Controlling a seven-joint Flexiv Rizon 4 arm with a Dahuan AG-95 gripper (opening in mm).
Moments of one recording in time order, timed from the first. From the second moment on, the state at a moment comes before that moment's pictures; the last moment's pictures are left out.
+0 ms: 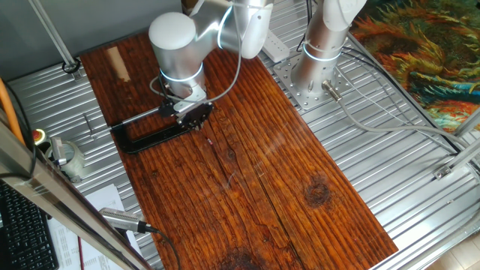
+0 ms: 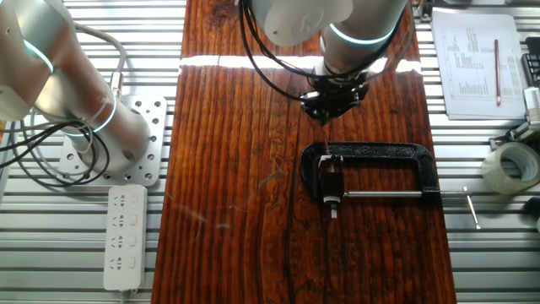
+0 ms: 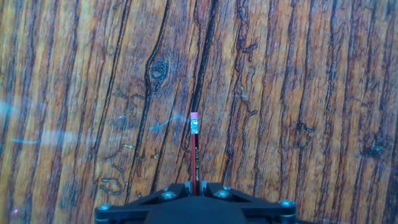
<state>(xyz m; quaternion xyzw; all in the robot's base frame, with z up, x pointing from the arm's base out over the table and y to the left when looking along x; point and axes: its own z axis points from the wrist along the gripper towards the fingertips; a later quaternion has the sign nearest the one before) 0.474 0.024 0.056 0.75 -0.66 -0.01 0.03</state>
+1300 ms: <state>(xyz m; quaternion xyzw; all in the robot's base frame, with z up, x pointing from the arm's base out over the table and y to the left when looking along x) 0.471 0.010 0.058 0.76 -0.65 -0.01 0.03</state>
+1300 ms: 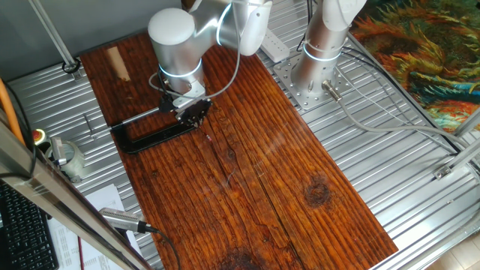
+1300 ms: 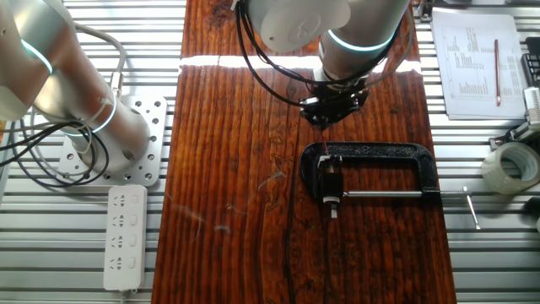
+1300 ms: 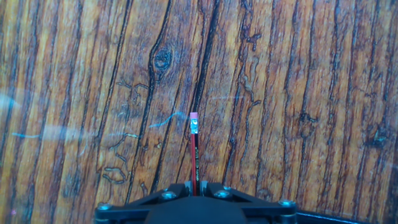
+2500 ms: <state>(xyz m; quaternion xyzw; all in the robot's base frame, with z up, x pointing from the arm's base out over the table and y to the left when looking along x) 0.469 0.005 0.062 0.77 -0.64 -0.01 0.02</state>
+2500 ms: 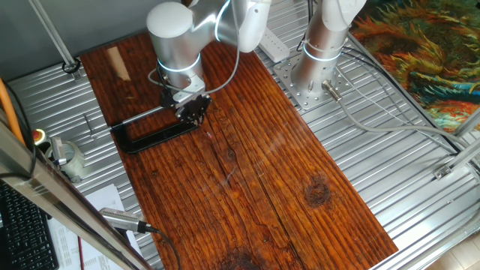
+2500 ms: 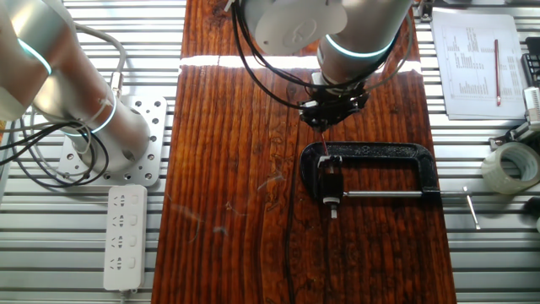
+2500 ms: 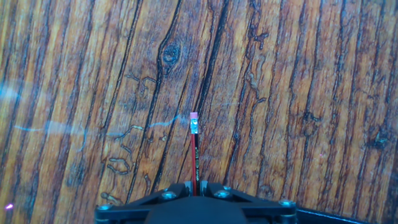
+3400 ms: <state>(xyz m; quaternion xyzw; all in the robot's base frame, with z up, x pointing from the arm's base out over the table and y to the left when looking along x) 0.468 0.001 0.061 0.78 -0.63 -0.01 0.02</state>
